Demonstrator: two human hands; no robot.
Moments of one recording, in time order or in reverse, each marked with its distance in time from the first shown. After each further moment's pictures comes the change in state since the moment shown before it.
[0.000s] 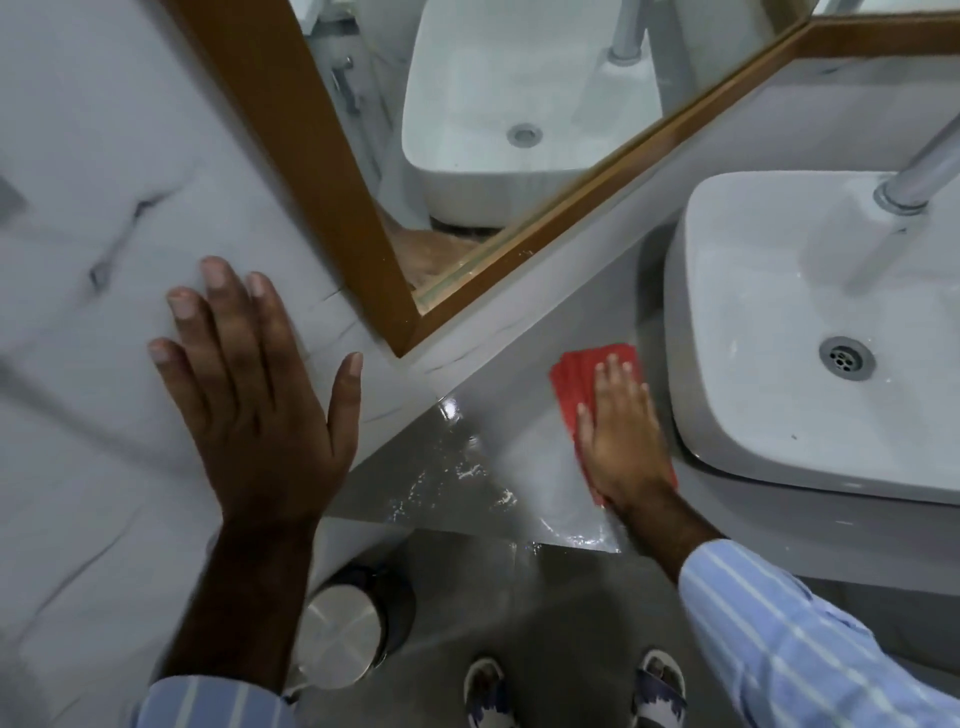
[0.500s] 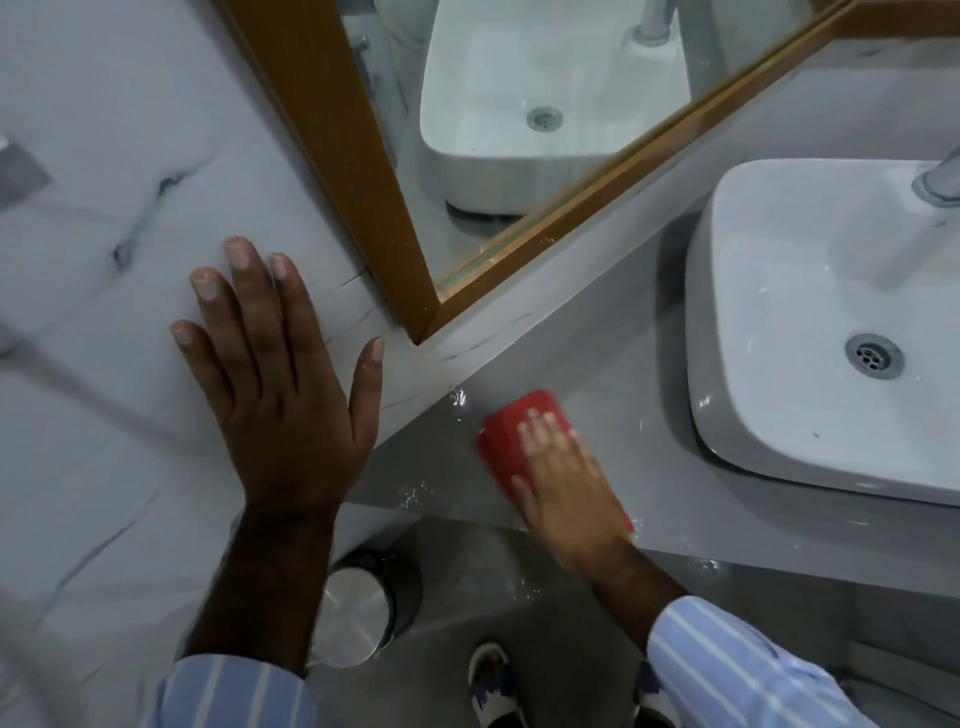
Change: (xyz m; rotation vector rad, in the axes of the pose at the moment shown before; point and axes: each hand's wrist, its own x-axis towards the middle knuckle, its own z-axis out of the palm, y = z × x) left_hand 0.005 0.004 -0.002 0.041 -0.004 -0.025; right_hand -0.072 -0.054 0.036 0.019 -0.041 -0.360
